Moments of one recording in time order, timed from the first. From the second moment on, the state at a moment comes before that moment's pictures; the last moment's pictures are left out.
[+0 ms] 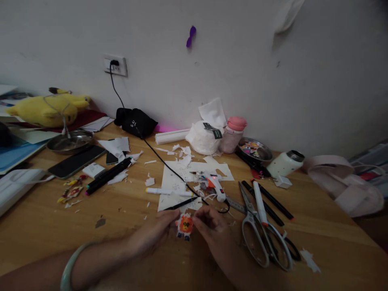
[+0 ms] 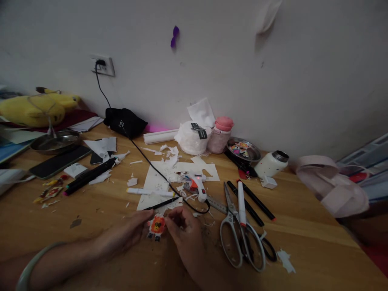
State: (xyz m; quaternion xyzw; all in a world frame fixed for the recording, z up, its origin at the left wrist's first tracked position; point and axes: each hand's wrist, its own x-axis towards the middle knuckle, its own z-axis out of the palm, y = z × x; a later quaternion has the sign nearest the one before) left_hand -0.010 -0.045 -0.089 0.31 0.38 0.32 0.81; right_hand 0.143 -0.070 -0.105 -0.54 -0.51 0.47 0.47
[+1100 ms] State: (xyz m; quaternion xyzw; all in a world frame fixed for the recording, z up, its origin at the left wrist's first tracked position) left_hand -0.022 -0.033 -0.096 0.29 0.34 0.28 0.85; right_hand 0.146 -0.065 -0.114 -0.54 -0.45 0.53 0.47
